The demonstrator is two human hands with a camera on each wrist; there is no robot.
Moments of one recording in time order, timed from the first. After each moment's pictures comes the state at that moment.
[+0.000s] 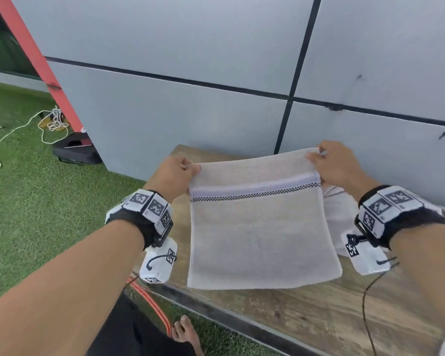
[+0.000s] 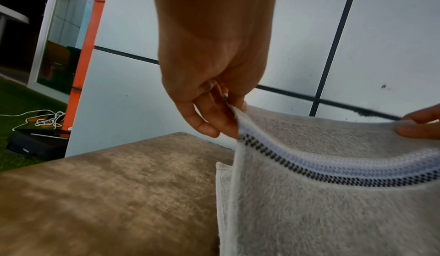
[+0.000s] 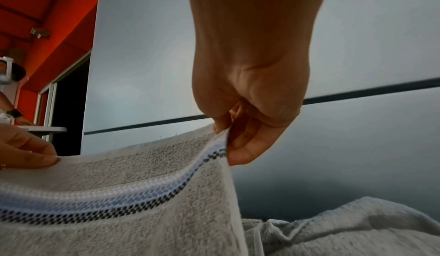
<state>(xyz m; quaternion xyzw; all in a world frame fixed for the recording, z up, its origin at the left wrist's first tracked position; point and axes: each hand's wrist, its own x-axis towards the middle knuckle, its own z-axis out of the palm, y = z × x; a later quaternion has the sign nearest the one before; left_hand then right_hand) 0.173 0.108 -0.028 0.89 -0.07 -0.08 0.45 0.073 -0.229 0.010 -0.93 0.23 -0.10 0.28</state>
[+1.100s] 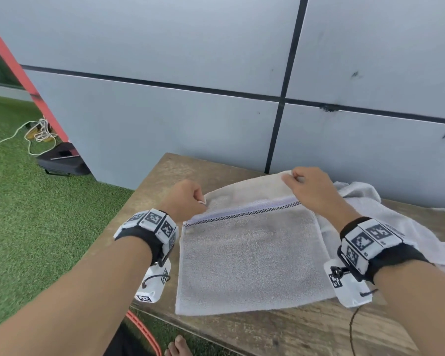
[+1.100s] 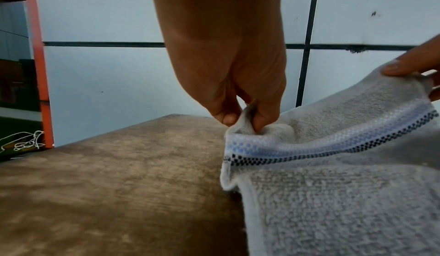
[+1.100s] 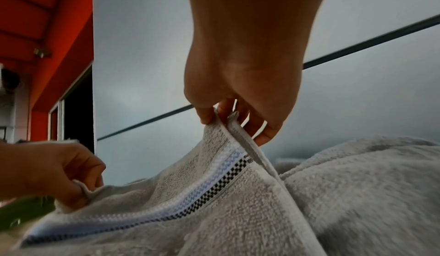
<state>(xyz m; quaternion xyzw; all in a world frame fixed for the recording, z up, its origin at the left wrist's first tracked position) 0.184 0.064 -0.072 0.92 -0.22 -0.11 0.30 0.076 -0.210 -0.033 -0.93 0.17 -0.10 0.31</state>
